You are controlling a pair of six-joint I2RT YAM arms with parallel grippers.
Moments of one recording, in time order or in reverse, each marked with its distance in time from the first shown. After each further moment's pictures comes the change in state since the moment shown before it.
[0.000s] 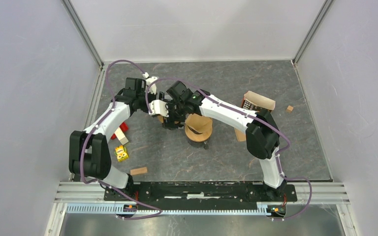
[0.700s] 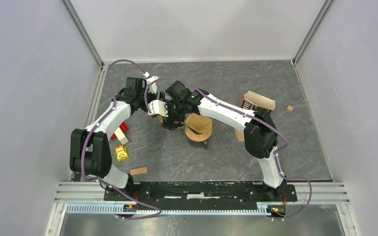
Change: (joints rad) left arm -0.002 0.023 0.005 0.019 0.003 0.000; right arm 0.000 0.026 0.027 -0.018 0.008 -0.014
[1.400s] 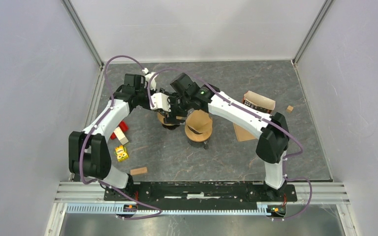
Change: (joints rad) left arm 0.000 -0.016 0.053 -0.039 0.000 0.016; right arm -0.002 -0.122 0.018 -0.045 -0.024 0.013
